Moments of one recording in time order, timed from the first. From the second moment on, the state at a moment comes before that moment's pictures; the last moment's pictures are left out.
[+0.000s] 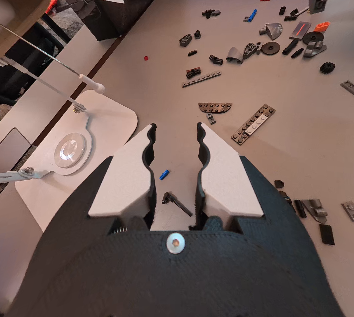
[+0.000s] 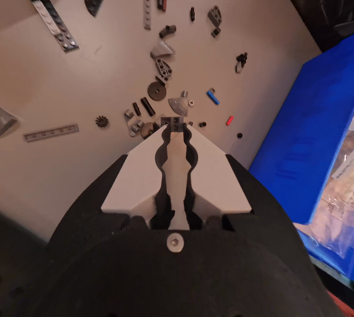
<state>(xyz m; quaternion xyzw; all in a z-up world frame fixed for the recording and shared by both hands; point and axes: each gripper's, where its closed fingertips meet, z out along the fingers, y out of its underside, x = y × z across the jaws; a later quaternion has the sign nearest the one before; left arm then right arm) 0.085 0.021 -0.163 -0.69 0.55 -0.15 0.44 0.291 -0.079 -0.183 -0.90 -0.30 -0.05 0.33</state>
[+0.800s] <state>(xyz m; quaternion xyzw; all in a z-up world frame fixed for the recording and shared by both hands) 0.130 -0.082 -0.098 -0.57 0.49 -0.60 0.29 0.134 -0.086 -0.081 -0.65 -0.44 0.14 0.60</state>
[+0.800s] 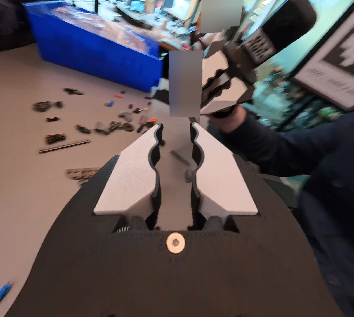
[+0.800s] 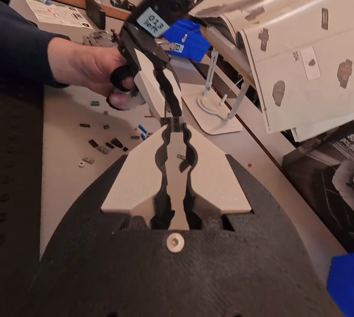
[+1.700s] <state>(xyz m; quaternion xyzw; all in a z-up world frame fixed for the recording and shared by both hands) 0.112 -0.117 -0.061 -0.44 0.46 -0.76 0.16 0.106 -0.111 -0.062 -0.57 -0.48 0.21 0.63</state>
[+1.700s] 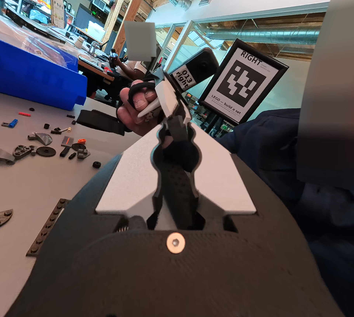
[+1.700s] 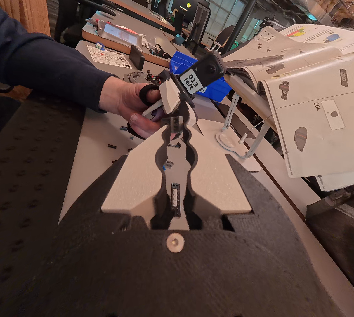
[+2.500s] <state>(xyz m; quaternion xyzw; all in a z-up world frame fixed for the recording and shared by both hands) 0.126 -0.076 -0.090 -0.53 0.55 -0.50 0.40 0.123 -0.084 -0.081 -0.64 -0.44 0.19 0.61</state>
